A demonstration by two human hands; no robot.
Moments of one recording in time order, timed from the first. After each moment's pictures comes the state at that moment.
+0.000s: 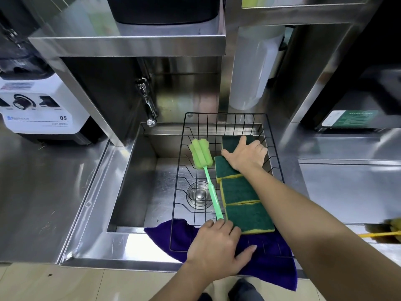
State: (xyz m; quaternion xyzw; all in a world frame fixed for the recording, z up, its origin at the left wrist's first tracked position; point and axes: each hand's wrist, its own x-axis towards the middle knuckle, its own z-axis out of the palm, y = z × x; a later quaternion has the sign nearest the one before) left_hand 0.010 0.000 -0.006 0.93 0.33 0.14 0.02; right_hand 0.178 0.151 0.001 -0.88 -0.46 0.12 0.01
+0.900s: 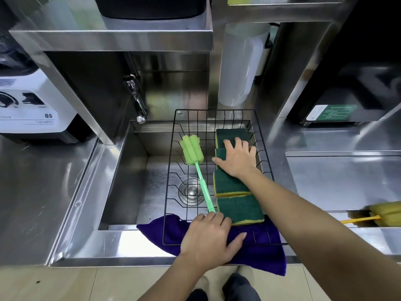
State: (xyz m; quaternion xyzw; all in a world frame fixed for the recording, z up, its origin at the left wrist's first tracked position) left_hand 0.011 0.000 -0.005 0.93 0.35 0.14 0.03; right_hand 0.182 0.121 -0.001 -0.81 -0.58 0.11 -0.02
